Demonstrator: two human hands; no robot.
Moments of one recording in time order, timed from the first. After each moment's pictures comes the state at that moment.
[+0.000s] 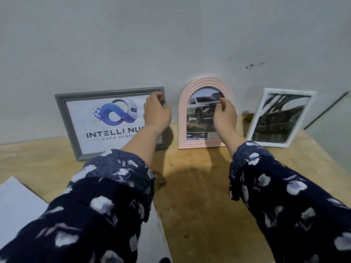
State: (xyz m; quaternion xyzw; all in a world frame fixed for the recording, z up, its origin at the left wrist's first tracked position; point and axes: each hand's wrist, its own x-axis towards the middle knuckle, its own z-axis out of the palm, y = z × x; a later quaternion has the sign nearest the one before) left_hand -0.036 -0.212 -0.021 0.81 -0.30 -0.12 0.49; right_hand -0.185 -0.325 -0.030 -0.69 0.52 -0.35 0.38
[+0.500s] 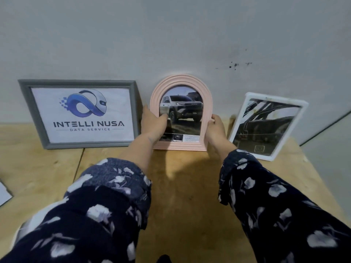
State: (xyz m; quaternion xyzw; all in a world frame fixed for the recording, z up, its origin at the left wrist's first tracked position) left_hand -0.109 -0.278 -0.051 0.80 -0.15 -0.23 0.54; right_hand -0.234 -0.401 -0.070 -0.66 0.51 -0.20 0.51
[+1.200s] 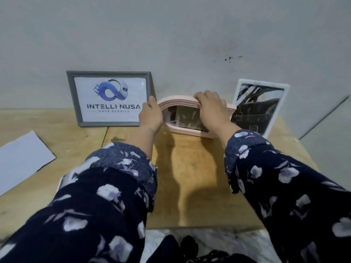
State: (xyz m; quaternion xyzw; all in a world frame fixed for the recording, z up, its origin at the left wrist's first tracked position) left_hand -0.191 -0.195 -0.013 0.84 -0.10 -0.15 0.51; right_hand -0.305 -0.331 -0.001 -0.95 0.26 -0.19 0.06
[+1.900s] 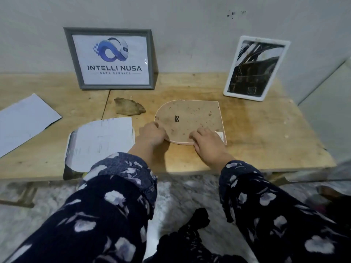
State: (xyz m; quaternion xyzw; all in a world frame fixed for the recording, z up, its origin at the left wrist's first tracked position) left_hand -0.279 -0.077 -0.116 0.91 -0.18 -0.26 0.26; right_hand -0.438 -0.202 -0.131 -0.98 0.19 -0.03 0.06
